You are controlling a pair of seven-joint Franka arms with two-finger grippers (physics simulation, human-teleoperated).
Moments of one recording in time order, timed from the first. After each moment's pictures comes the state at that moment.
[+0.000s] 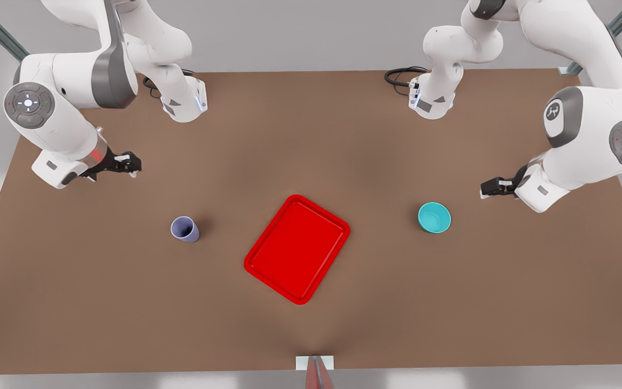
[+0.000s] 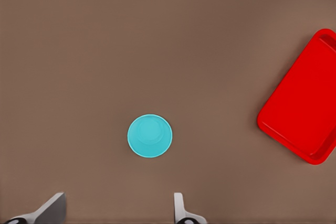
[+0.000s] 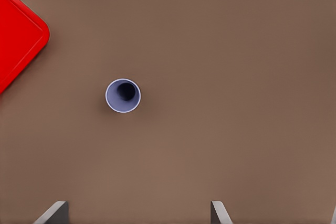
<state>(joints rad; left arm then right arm) -0.12 0.21 0.09 -1.43 -0.12 1.50 -0.04 0.13 0.06 0.03 -1.52 -0.13 1.45 -0.01</state>
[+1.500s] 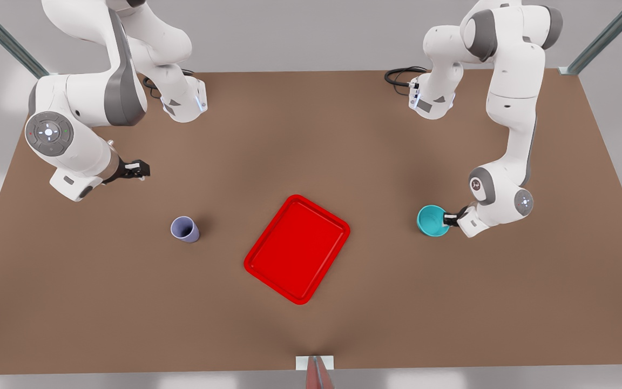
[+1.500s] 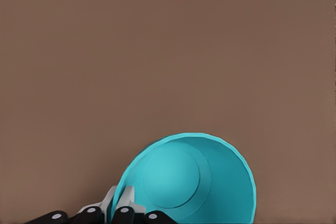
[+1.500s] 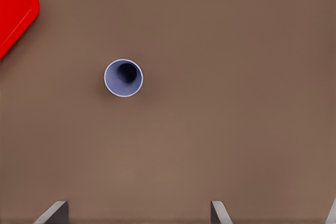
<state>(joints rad) -0.14 0.45 0.15 -2.10 -0.47 2.36 0.52 0.14 0.11 0.03 -1.53 -0.13 1.40 -0.01</state>
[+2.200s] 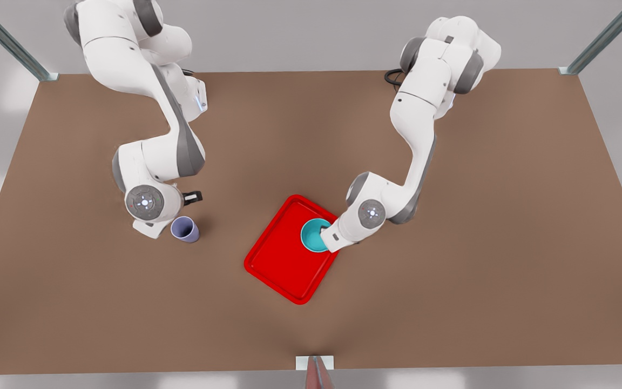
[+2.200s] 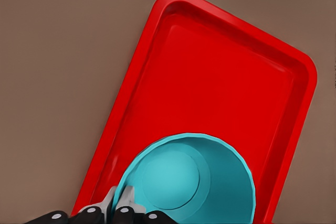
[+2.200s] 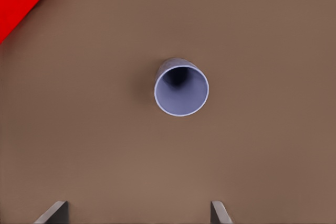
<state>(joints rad) -0.65 0.83 0.11 -1.27 -0.36 2.14 -0.21 0.30 0.40 0.02 -1.53 -0.07 1.51 0.05</state>
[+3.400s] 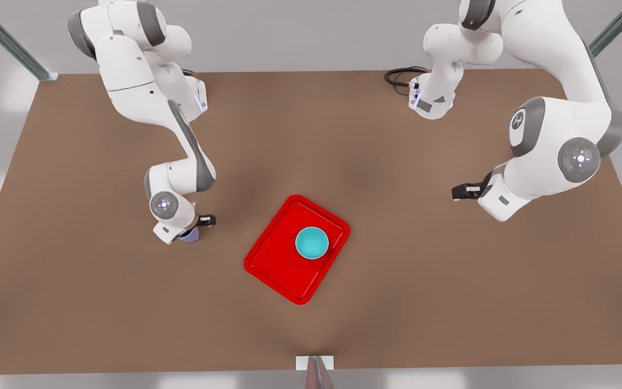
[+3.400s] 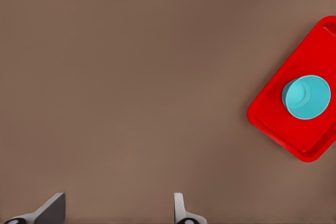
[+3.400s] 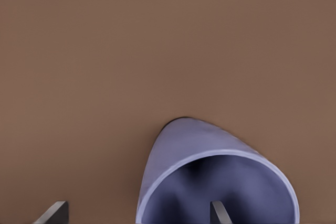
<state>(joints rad) -0.26 0.30 0.13 -1.30 -0.12 1.40 -0.18 0.32 0.43 -0.07 -2.01 -0.01 2.27 0.19</state>
